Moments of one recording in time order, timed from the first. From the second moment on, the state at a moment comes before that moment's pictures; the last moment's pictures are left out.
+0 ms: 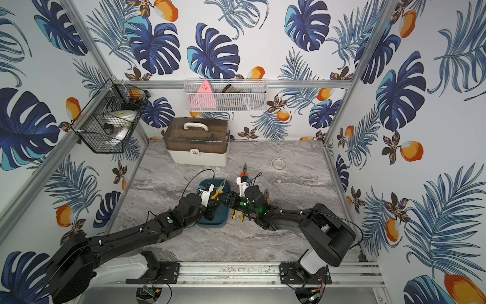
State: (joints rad) left arm -0.75 1.16 0.52 0.10 -0.11 -0.42; right arm 0.80 1.58 0.62 0.64 -0.24 1.03
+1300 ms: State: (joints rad) left arm -0.75 1.06 0.49 0.09 -0.24 -0.45; right arm 0.85 1.64 0.82 0.49 -0.21 0.94
